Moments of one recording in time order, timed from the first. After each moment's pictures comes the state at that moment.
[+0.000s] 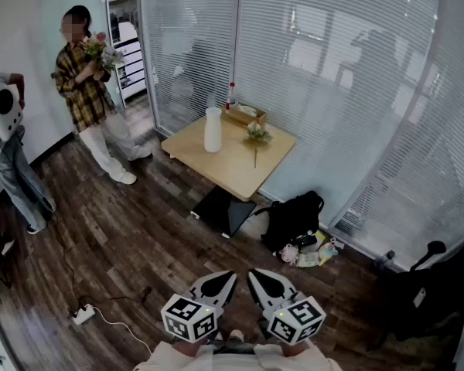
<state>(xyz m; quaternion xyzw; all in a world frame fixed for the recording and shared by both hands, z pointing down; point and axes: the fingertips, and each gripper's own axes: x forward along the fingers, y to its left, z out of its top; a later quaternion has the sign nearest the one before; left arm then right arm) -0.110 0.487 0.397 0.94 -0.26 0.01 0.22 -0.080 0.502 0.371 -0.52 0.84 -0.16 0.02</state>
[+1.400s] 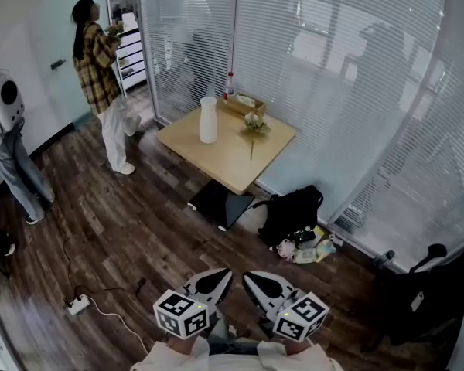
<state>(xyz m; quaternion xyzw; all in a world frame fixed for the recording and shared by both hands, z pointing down) -0.079 0.488 0.414 0.94 -0.26 0.01 0.24 -0.055 0.512 0.386 -0.43 0.88 -0.19 0.04</state>
